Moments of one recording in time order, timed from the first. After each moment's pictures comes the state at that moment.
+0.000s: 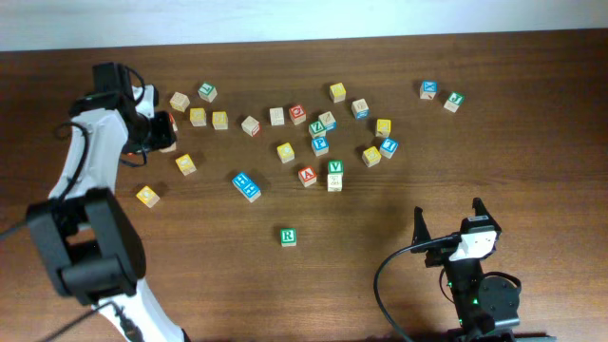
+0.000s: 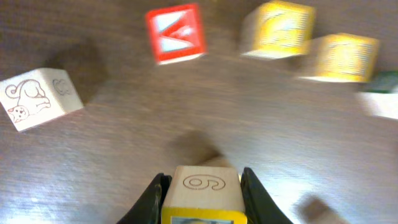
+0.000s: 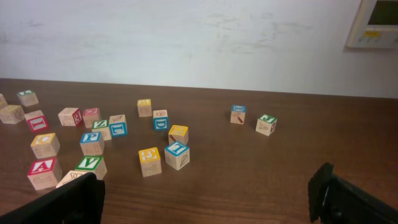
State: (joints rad) left arm 0.19 2.01 1.62 -0.87 0.18 0.00; right arm 0.09 0.01 0.01 -0.07 0.01 0.00
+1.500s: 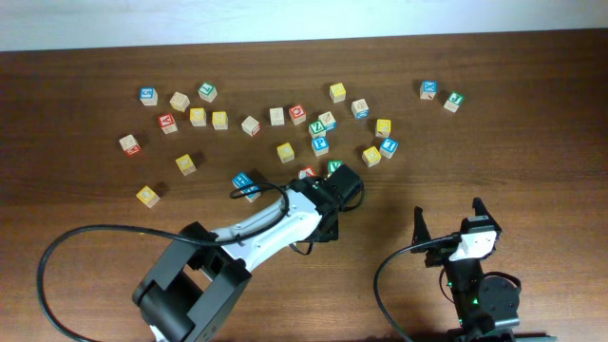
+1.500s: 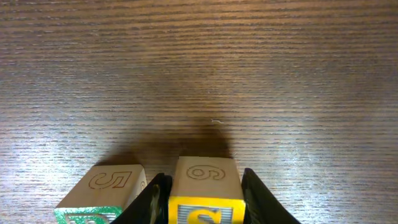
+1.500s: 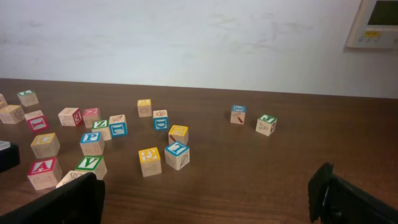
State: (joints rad) left arm -0.81 1.90 1.22 -0.80 -0.13 -0.77; right arm 0.09 0.01 0.01 -0.07 0.01 0.00
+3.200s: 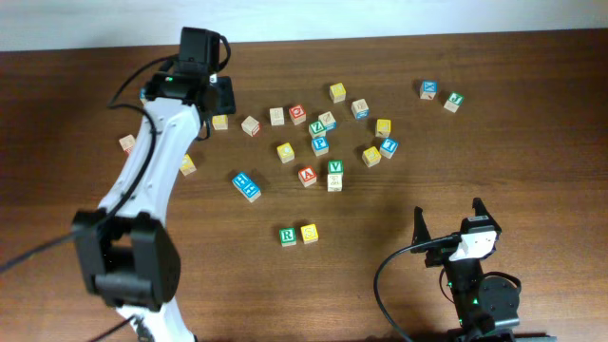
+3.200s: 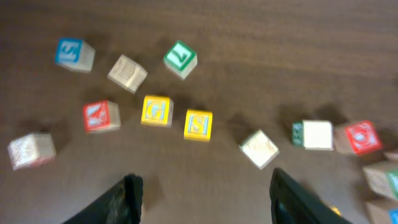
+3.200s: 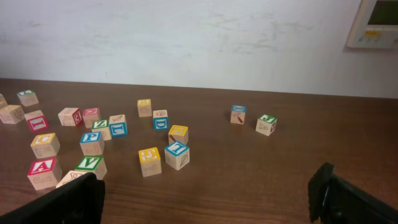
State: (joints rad) left arm -0.18 1.95 1.74 -0.79 -0.20 -0.22; right arm 0.09 0.01 0.01 -0.07 0.01 0.00
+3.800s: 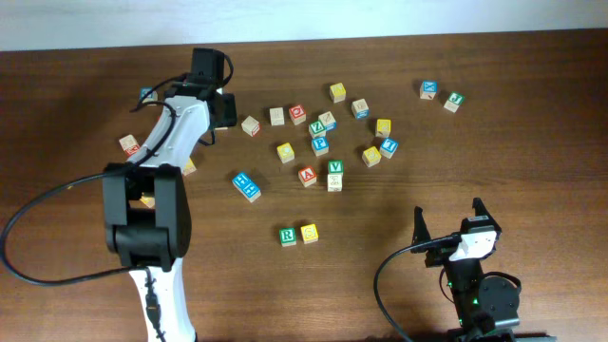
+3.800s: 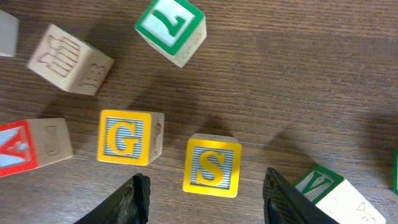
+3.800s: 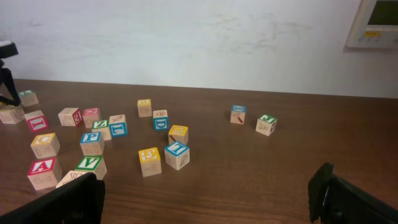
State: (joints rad) left arm -0.13 2.22 1.74 -0.64 -0.17 -0.17; right arm 0.09 0.01 0.01 -0.07 0.01 0.00
